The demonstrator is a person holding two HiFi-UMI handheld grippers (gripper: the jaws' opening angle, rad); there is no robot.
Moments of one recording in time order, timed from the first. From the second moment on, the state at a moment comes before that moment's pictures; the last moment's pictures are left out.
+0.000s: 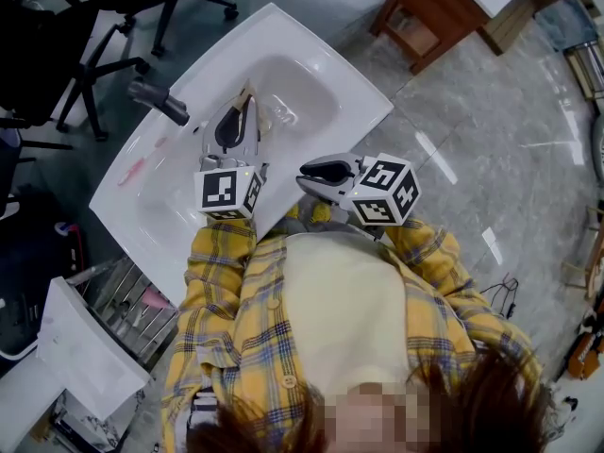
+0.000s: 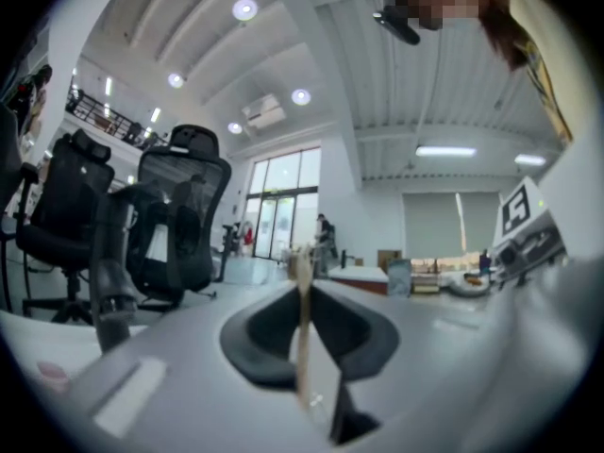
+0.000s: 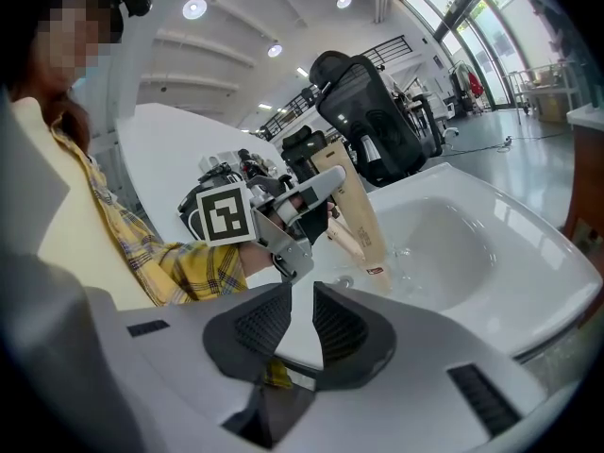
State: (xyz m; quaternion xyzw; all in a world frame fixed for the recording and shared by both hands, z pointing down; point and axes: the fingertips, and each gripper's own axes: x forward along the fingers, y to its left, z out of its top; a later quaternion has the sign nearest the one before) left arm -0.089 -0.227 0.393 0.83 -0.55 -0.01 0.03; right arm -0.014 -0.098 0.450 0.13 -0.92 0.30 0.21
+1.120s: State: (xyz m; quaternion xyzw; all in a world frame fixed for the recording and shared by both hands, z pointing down) left arm -0.111 -0.207 0.387 0.82 -0.57 0.02 0.06; right arm -0.022 -0.096 0.449 0.12 -0.92 0.30 0.20
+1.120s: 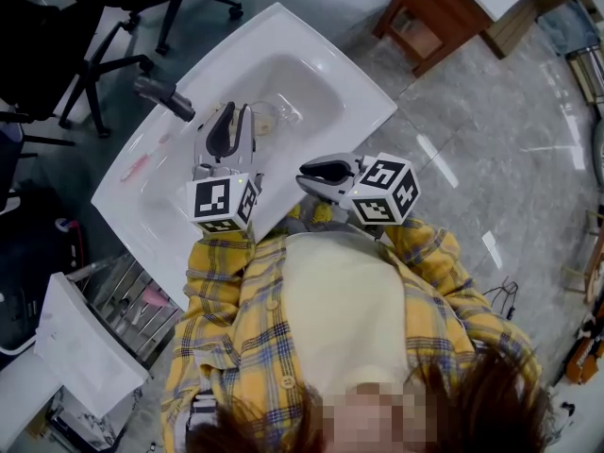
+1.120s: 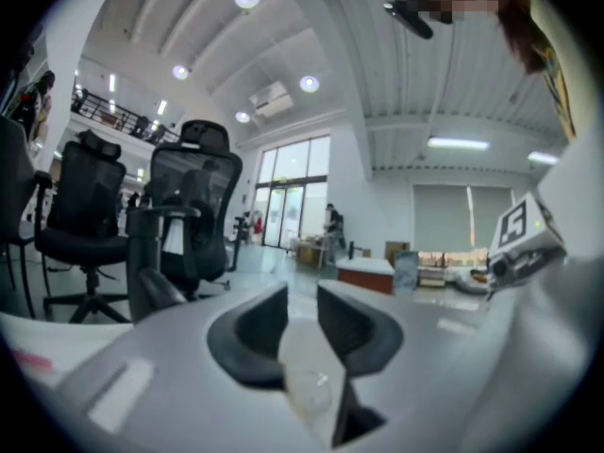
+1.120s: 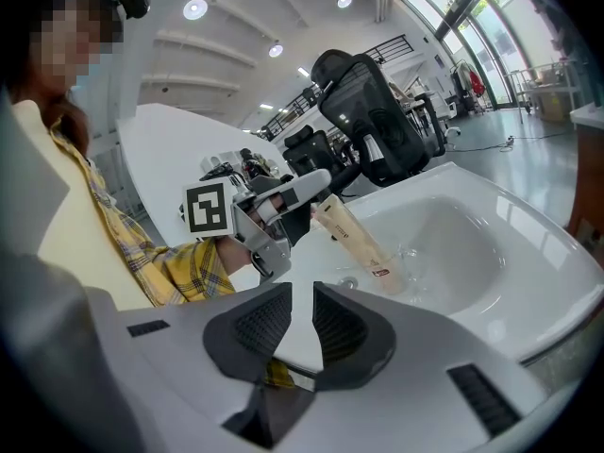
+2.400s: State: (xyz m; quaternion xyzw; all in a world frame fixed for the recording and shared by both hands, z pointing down) left arm -0.133 -0.138 0.408 0.80 -0.57 0.02 0.21; right arm -0.016 -0.128 0.436 0.23 -0.92 0.29 0.16
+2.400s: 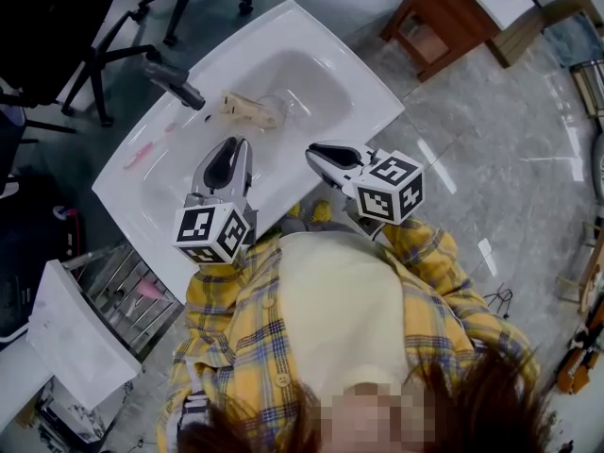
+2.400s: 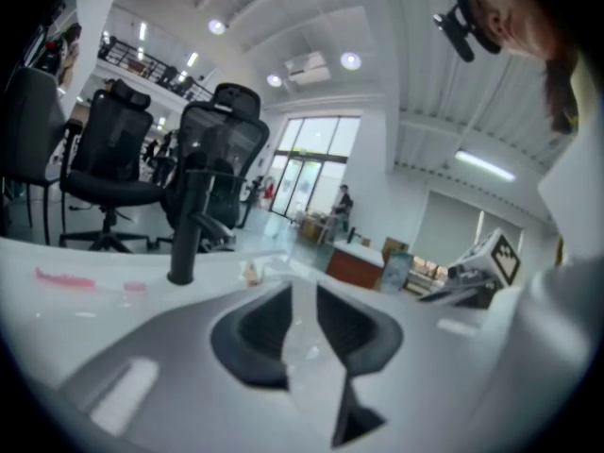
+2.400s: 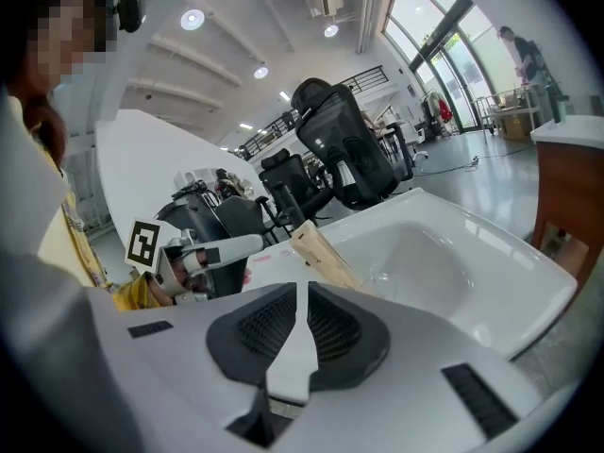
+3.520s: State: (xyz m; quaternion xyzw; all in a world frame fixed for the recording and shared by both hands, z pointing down) left arm -0.111 -0.134 0.437 0.80 -0.53 0.06 0.27; right arm 0.004 -0.150 0.433 0.30 -0.90 0.28 0.15
